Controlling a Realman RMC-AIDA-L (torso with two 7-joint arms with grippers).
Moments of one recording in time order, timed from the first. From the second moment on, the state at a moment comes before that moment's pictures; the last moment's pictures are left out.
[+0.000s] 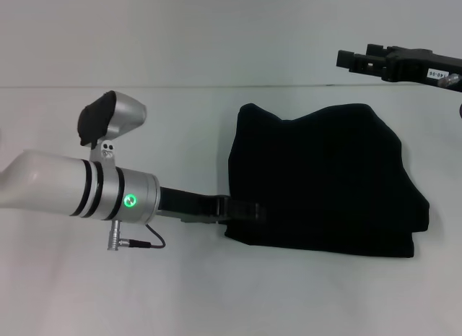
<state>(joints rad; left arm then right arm) -0.81 -2.11 0.86 0.41 2.18 1.15 -2.27 0.69 2.01 -0.76 -0.69 -1.83 -1.14 1.79</state>
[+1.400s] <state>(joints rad) -0.83 -2.11 0.90 0.42 2.18 1.12 -2.27 0.69 2.01 -0.76 -0.69 -1.83 -1.13 1.79</state>
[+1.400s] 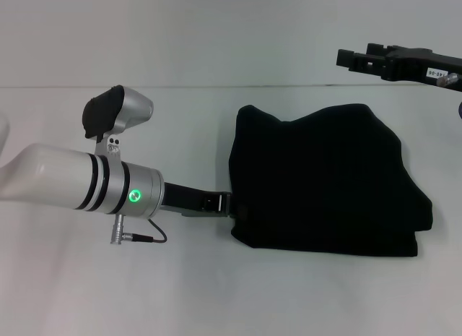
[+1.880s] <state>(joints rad) -0.76 -2.11 0.89 0.50 2.17 1.20 -2.27 0.69 2.01 -0.76 -0.69 -1.83 -1.13 1.79</state>
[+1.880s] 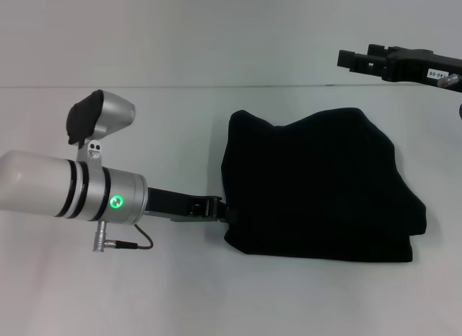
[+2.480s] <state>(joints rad) -0.75 -2.10 0.87 0.51 2.17 1.27 -2.26 0.69 2.02 -0.76 -0.69 -1.83 -1.13 1.79</state>
